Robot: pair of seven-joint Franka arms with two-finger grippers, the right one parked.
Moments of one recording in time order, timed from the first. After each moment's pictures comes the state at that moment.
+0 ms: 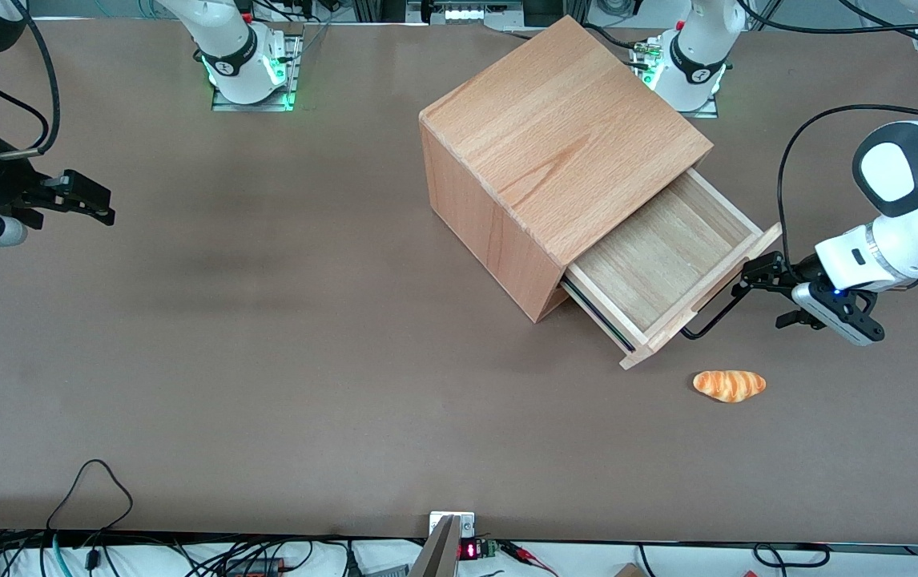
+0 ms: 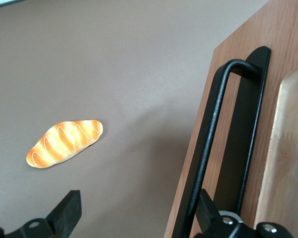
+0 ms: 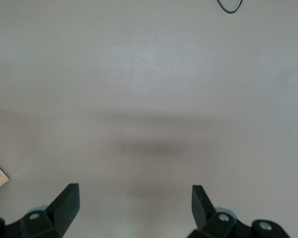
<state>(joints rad) 0.22 0.23 -0.16 -1.90 -0.38 2.17 0.76</state>
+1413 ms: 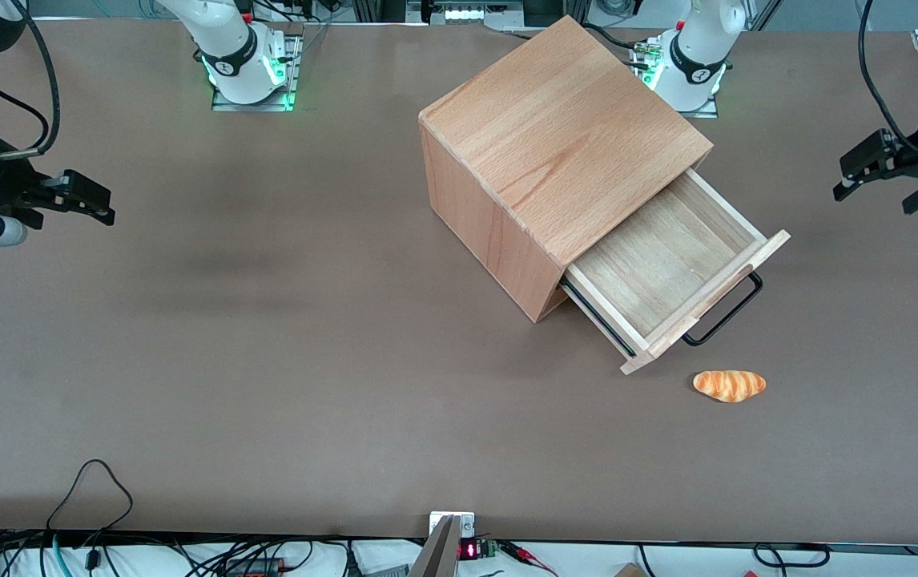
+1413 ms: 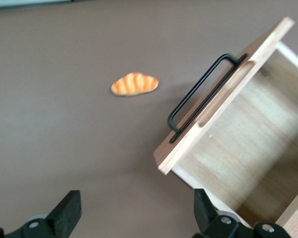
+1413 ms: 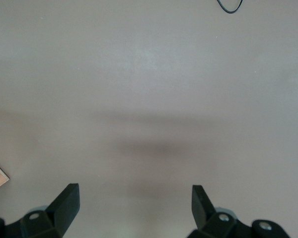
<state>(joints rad) 0.09 -0.17 0.00 -1.84 -0.05 1.78 0.19</state>
